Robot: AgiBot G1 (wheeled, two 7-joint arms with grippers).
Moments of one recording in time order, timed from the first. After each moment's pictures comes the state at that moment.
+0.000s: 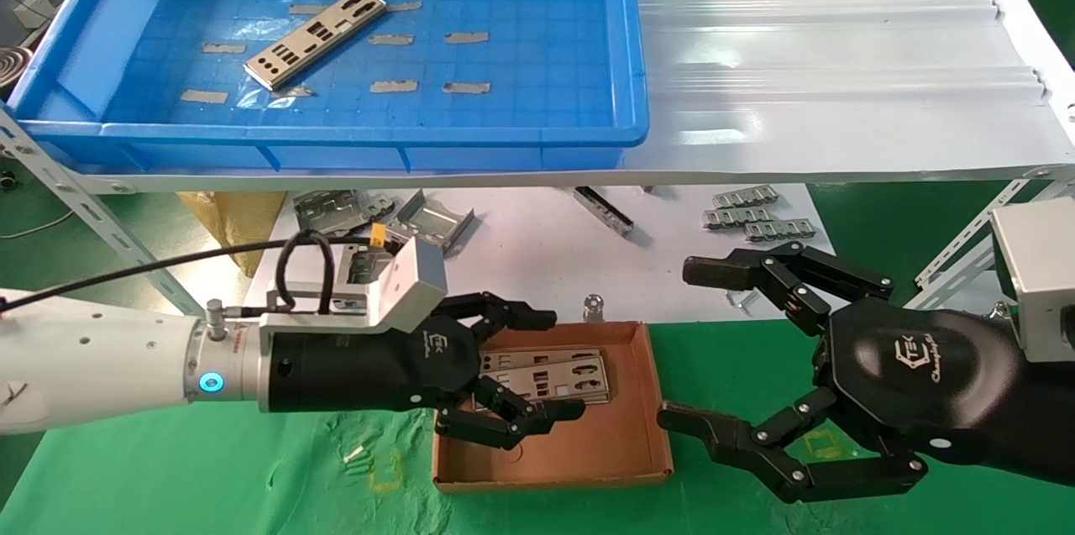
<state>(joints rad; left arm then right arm) -1.38 1.08 0.67 -0.73 1.09 1.33 -0.05 1.08 -0.51 -0.45 1.20 -0.58 -1.39 0.06</state>
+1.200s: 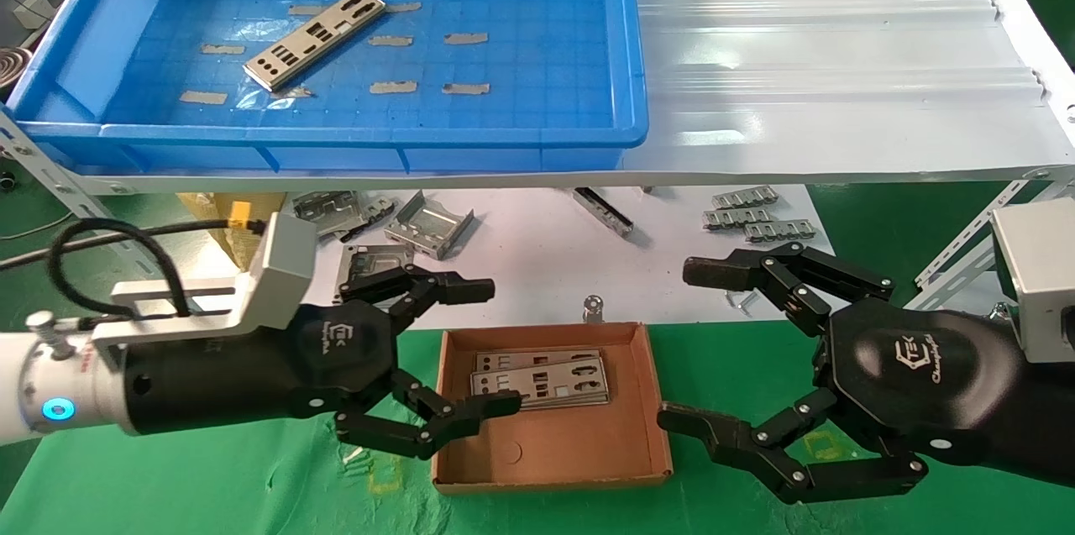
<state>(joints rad) -1.24 0.86 0.49 -0.97 0.91 1.42 -0.11 1.08 -0.51 -0.45 1.20 -0.58 -1.39 0.06</state>
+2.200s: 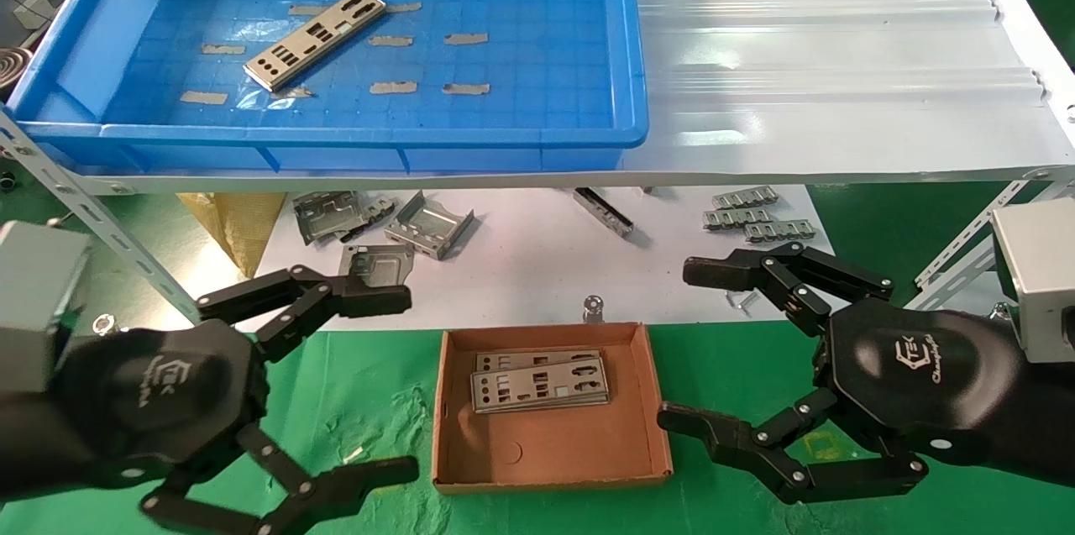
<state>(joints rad) -1.09 0.64 0.30 -1.25 0.75 1.49 -0.18 1.08 -0.51 -0.45 1.20 -0.58 -1.39 0.06</state>
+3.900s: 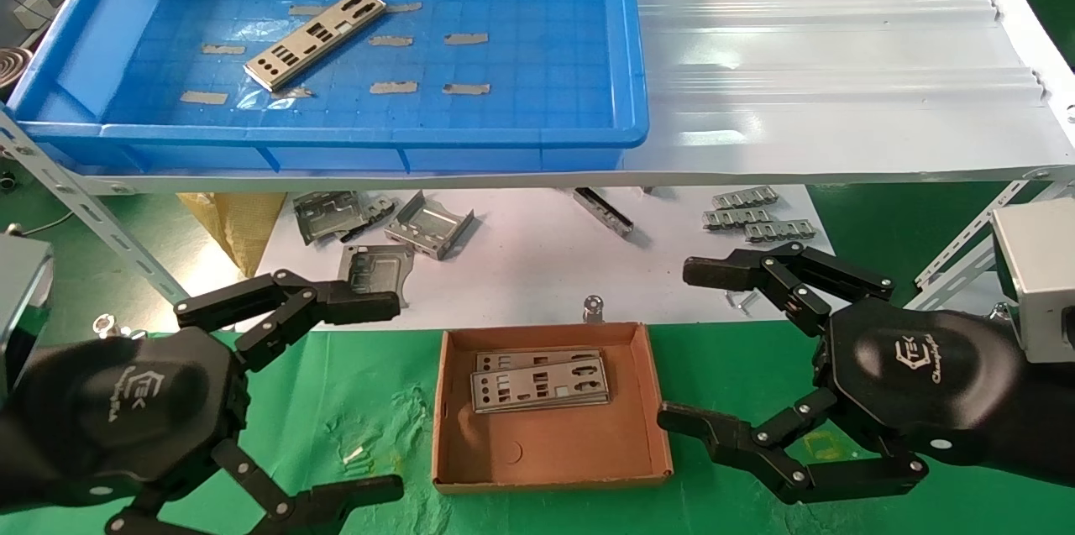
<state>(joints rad) -1.07 0.61 0.28 -1.28 0.73 1.50 -0.19 1.08 -0.51 -0.45 1.20 -0.58 -1.38 0.06</state>
